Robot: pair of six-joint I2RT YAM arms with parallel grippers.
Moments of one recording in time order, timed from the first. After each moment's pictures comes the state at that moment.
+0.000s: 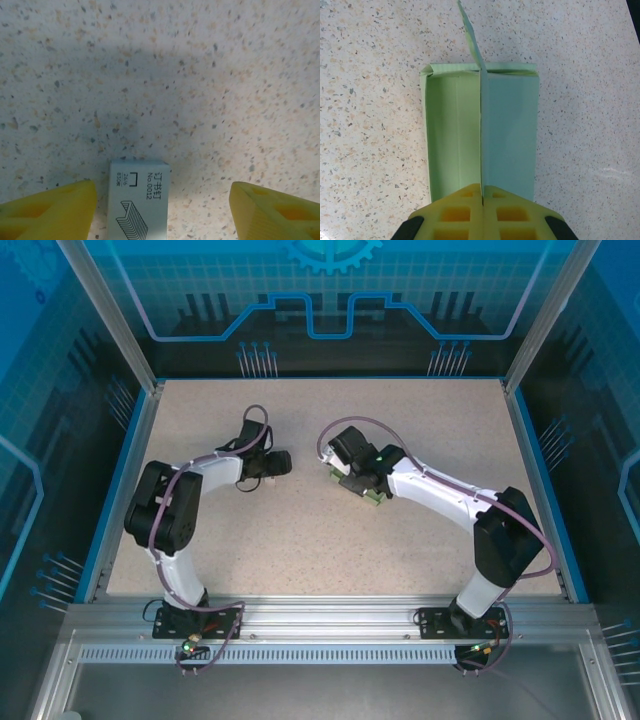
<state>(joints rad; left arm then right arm) -0.26 1.85 1.07 -0.20 0.04 -0.41 0.72 1.66 1.29 -0.67 0.37 -0.36</state>
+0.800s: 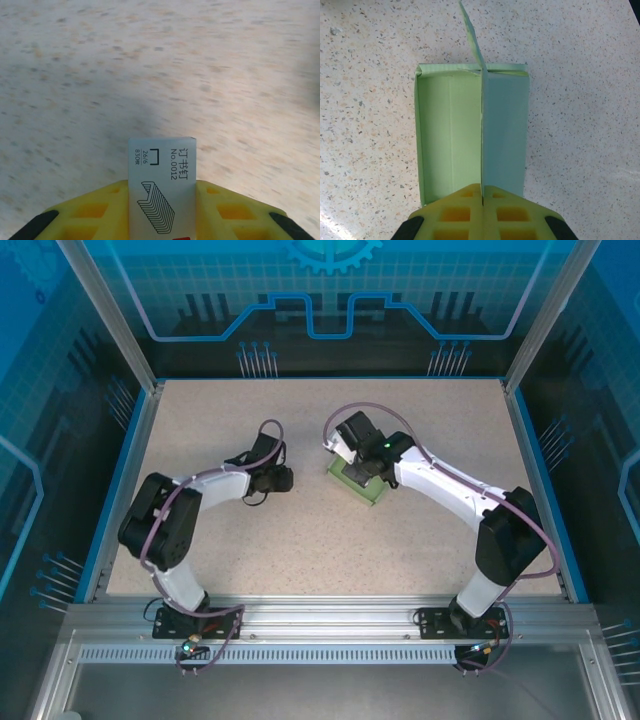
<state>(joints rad) -0.40 1.70 0.94 -0.21 -0.01 -0.39 0.67 1.66 1.38 -0.76 0.27 -0.34</state>
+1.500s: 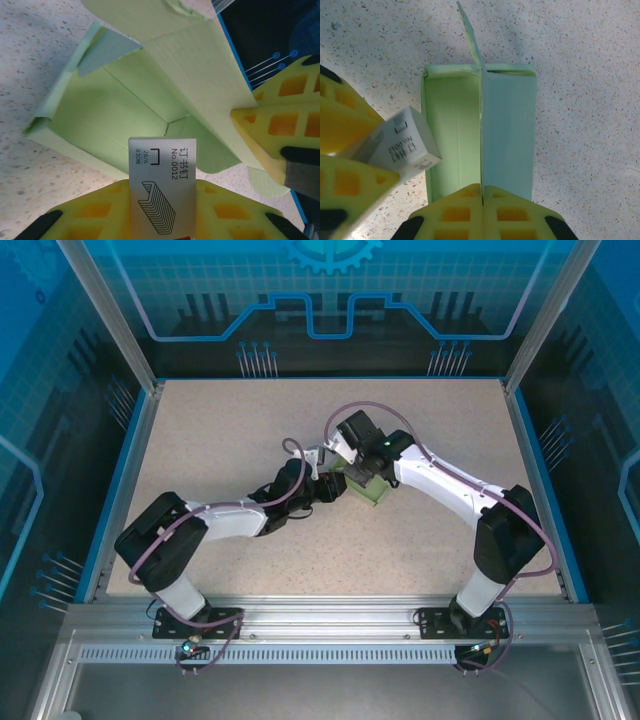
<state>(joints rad) -0.70 1.66 0.76 0.49 0.08 -0.81 0.66 1.67 1.39 -0.77 0.25 -0.33</state>
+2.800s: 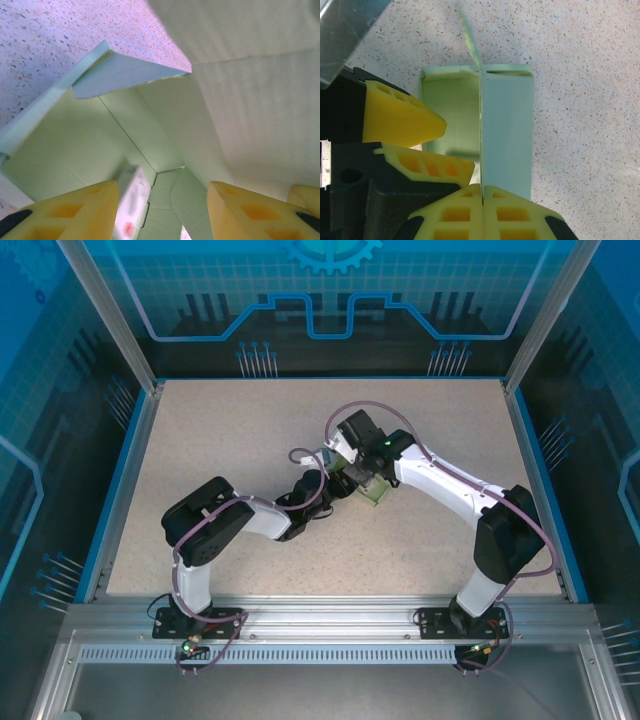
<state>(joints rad) -0.76 1.92 0.81 0.83 -0.13 -1.03 0.66 1.67 1.39 -0.77 0.25 -0.33</state>
